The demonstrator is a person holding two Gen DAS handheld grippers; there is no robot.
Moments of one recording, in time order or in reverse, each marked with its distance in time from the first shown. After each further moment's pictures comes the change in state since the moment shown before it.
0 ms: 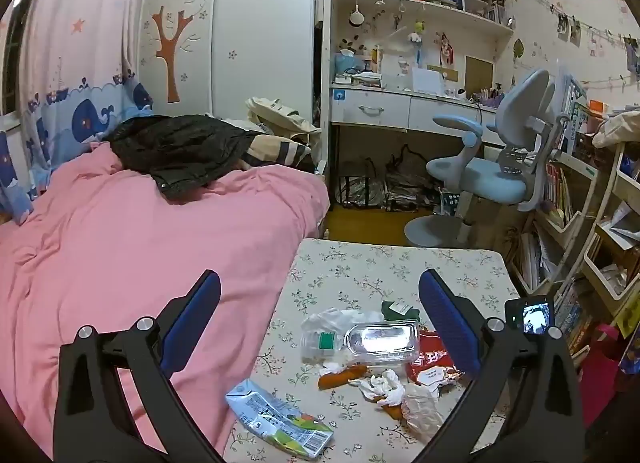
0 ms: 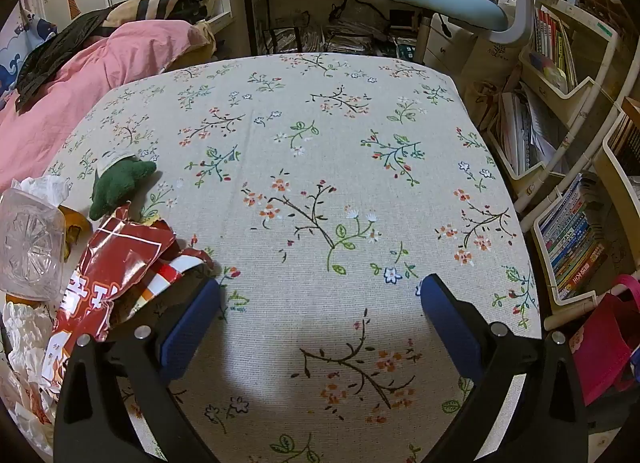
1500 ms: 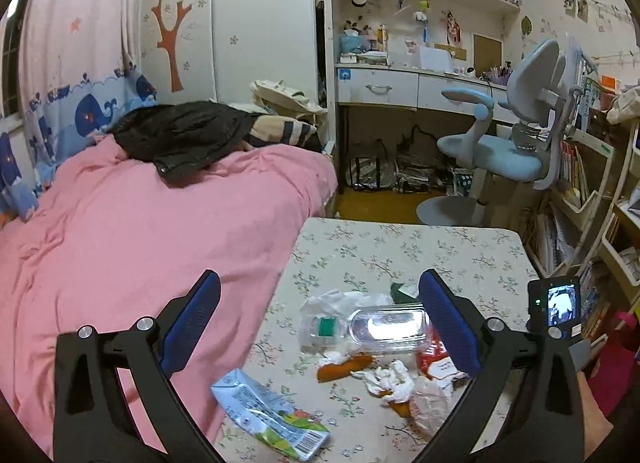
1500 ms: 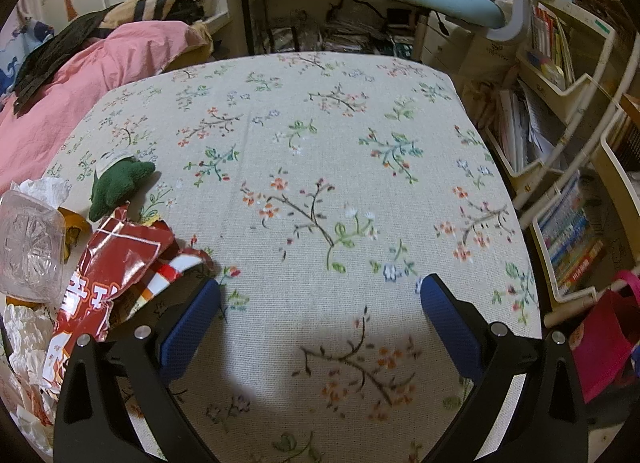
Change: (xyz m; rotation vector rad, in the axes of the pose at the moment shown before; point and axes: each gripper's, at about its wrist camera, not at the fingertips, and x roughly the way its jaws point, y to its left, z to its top) left arm 0.037 -0.023 -0.028 0.029 0.045 0.053; right arm -0.003 0.000 0.001 0.003 0.024 -0.001
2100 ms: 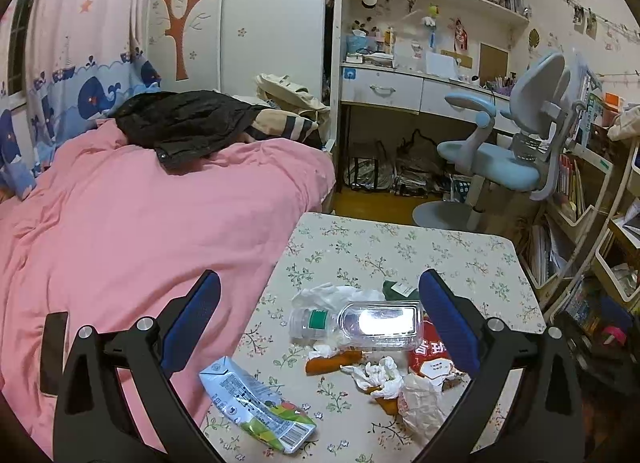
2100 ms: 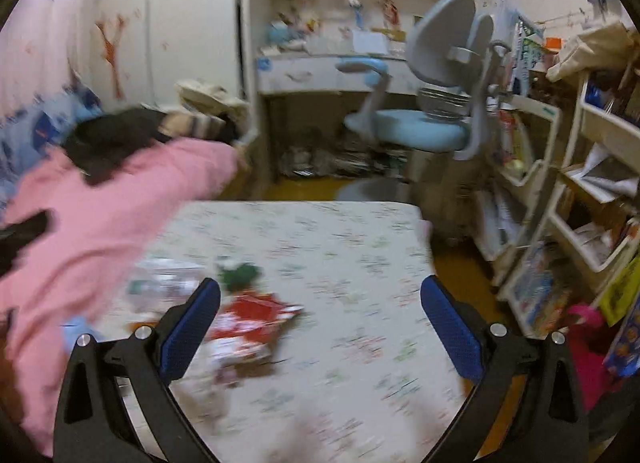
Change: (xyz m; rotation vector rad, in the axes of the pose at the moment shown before) left arm -0.003 0.005 -0.005 -0.048 0.003 -0.008; right arm -0.198 0.014 -0.039 0.016 -0.448 0.080
